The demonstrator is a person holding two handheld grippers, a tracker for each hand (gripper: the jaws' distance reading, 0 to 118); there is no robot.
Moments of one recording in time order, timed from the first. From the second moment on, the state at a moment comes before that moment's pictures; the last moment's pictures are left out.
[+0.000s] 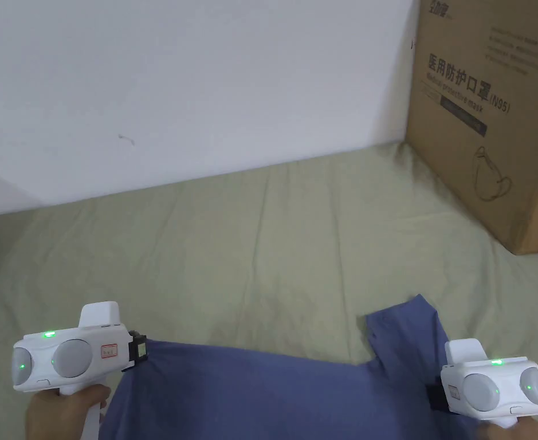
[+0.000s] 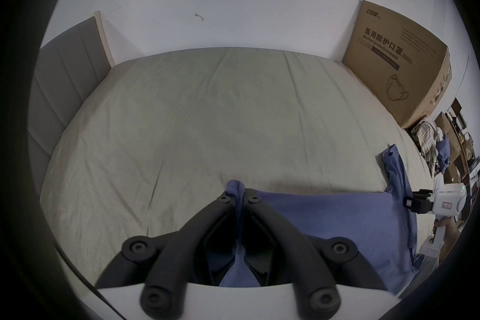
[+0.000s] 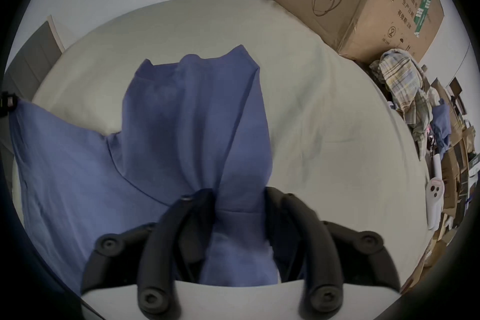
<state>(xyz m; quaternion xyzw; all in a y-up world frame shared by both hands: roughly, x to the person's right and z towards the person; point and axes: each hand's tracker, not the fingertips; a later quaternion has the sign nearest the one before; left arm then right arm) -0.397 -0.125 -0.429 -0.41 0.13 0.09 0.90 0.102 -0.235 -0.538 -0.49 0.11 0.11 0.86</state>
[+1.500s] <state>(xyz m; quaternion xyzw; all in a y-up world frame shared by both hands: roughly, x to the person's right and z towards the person) -0.458 0.288 -0.335 -0.06 0.25 0.07 0.96 0.031 0.280 -0.534 0.01 0.26 -0.01 0.97</state>
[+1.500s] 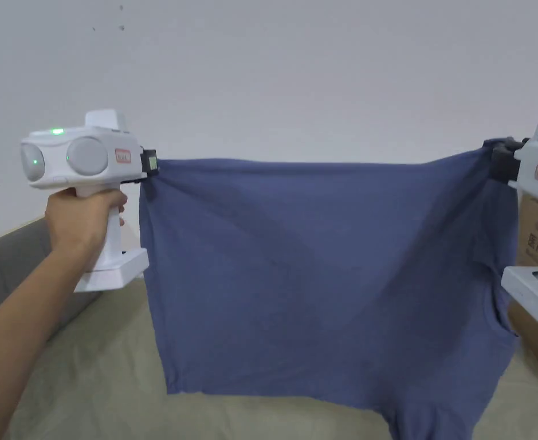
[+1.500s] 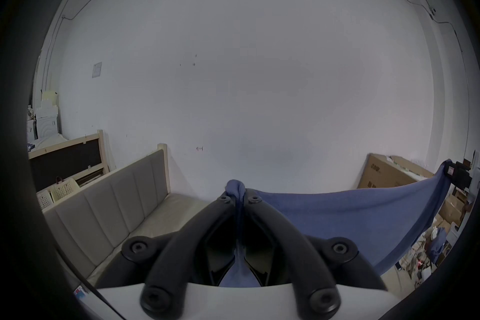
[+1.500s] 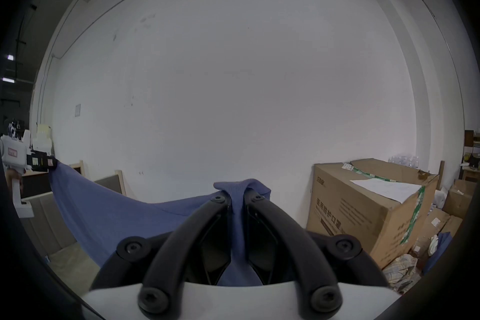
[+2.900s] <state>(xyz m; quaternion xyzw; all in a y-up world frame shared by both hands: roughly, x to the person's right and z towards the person) -0.451 -0.091 -0.255 -0.30 0.24 0.15 0.91 0.071 -0.077 -0.473 -0.26 0.32 0.00 0.91</state>
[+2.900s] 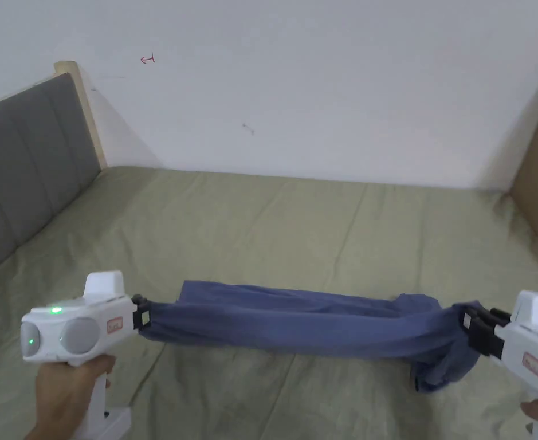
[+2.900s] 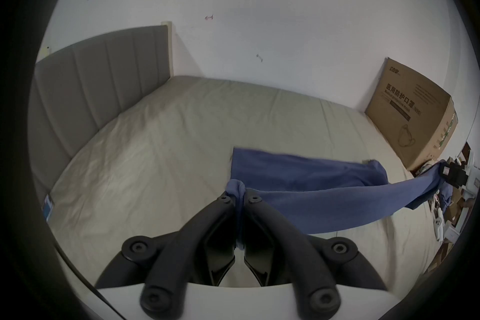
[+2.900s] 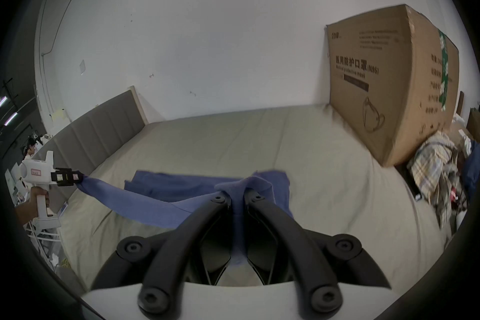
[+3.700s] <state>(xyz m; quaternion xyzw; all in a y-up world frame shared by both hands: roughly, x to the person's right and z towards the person) -0.359 -0.198 -0.037 -0.41 0.25 0.18 0.86 0.173 -0.191 -0.244 -0.39 0.29 -0.01 0.87</state>
